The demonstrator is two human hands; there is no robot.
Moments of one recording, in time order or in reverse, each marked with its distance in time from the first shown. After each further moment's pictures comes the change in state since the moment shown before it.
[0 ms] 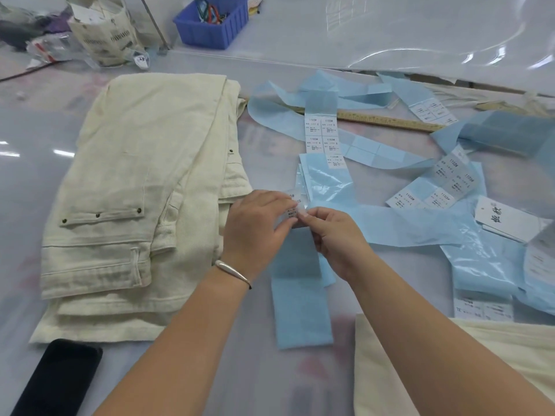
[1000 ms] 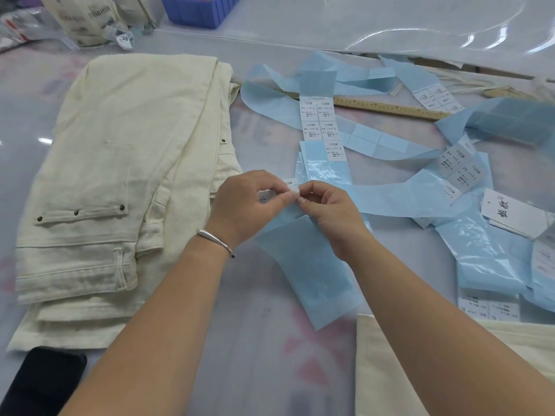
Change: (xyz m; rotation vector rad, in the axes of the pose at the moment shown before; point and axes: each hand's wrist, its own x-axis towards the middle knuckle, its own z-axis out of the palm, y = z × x) left_hand 0.034 -0.028 0.006 -0.309 -0.044 -0.068; right_hand 0.024 -0.010 0.002 -0.075 0.000 -0.163
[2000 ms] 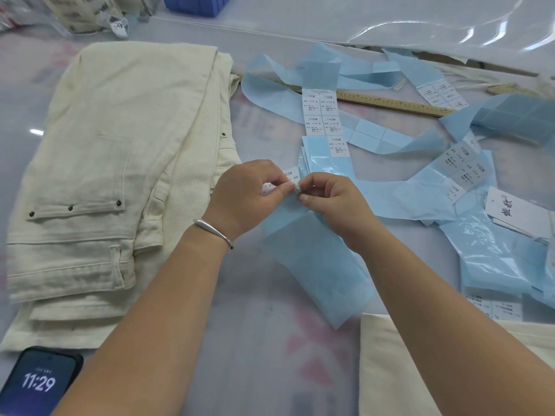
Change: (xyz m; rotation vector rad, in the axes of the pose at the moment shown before) left_hand 0.009 -0.002 -0.007 0.046 -0.080 0.070; right_hand 0.002 -0.012 -0.005 -0.199 -0.078 -0.108
